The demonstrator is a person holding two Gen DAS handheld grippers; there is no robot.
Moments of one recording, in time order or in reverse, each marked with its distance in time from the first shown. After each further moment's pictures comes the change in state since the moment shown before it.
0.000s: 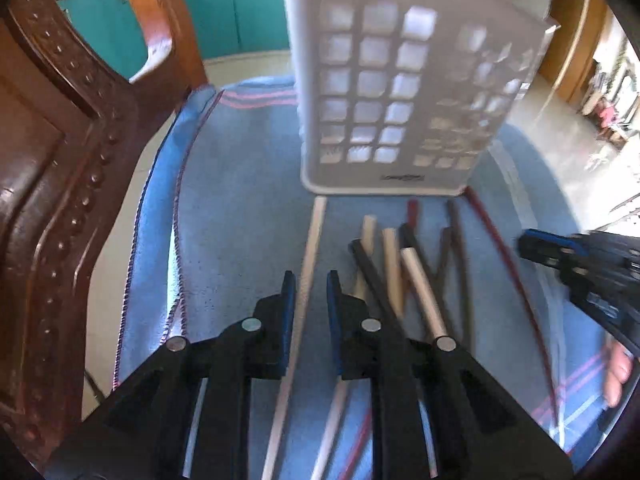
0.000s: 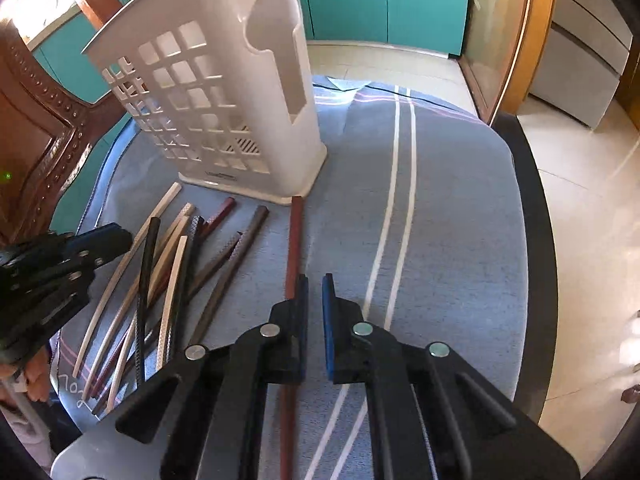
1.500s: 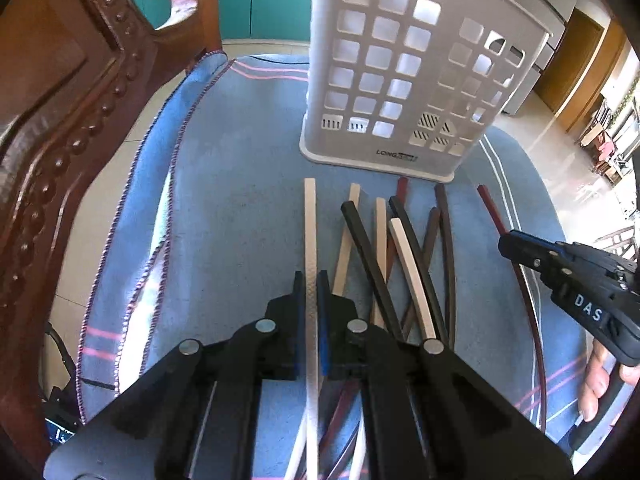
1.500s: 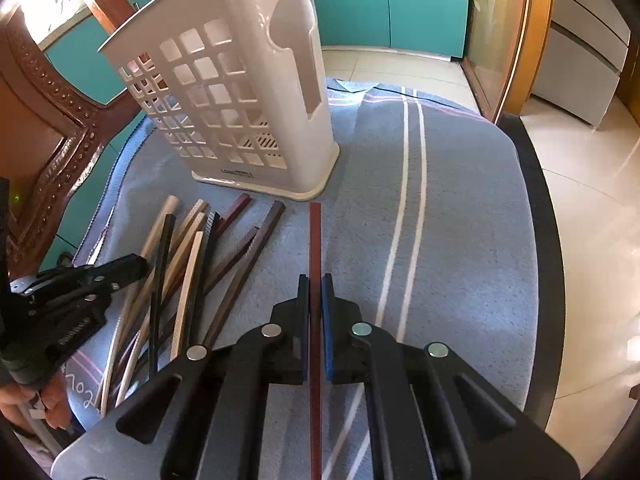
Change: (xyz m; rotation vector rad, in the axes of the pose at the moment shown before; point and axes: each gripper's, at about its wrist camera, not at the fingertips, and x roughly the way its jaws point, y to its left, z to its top) left arm -0.029 -0.005 -0.061 -0.123 -0.005 -0.090; right arm -0.008 0.001 -0.015 0.011 -0.026 0.017
